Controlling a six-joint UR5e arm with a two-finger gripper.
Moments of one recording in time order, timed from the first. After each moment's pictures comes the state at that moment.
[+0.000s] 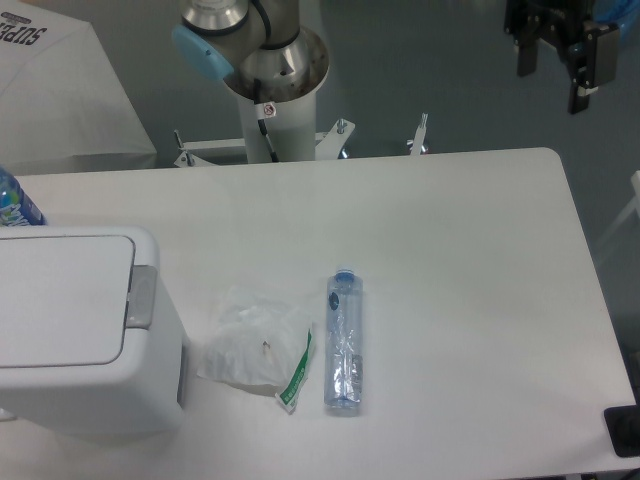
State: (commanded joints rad) arm 2.89 -1.62 -1.33 -1.44 1.47 2.04
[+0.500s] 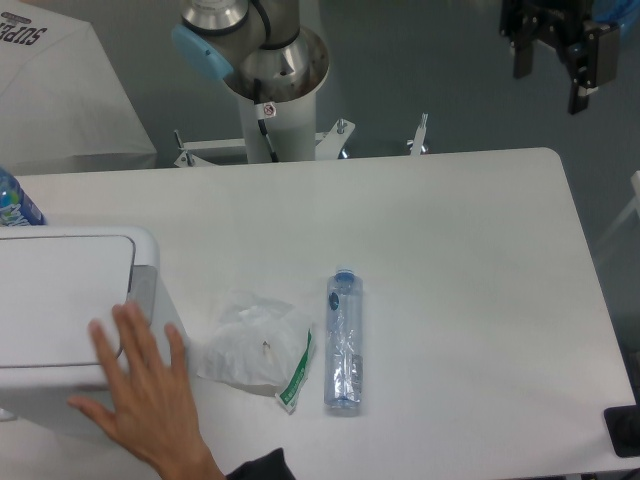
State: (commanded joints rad) arm 2.82 -1.62 -1.34 -1.43 1.46 1.70
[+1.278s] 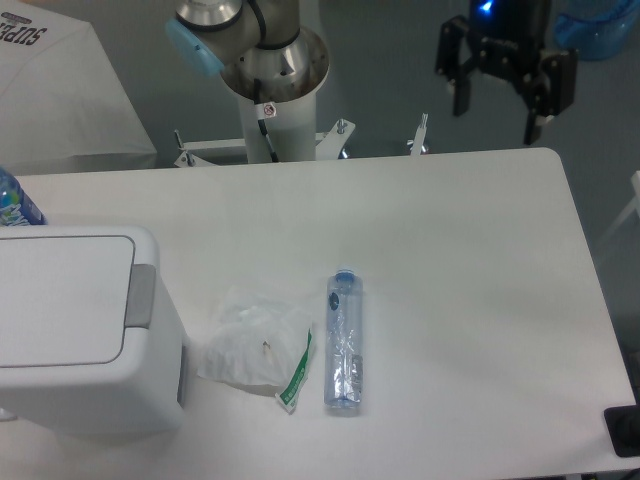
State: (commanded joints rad) arm 2.71 -1.61 -1.39 -1.42 1.31 1.17
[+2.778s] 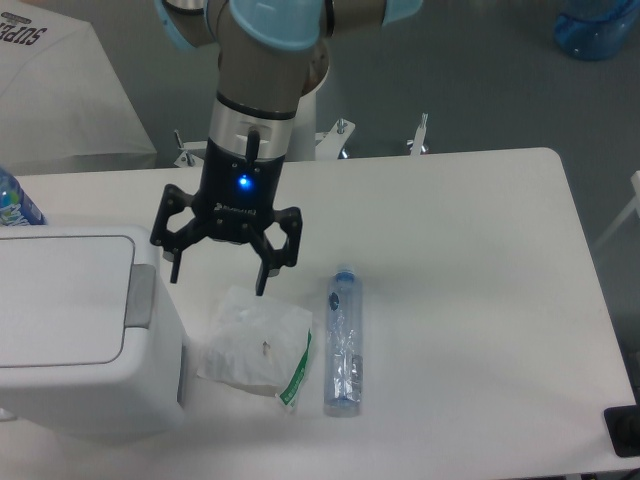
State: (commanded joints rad) arm 2.29 -1.74 -1.55 -0.93 1.14 0.16
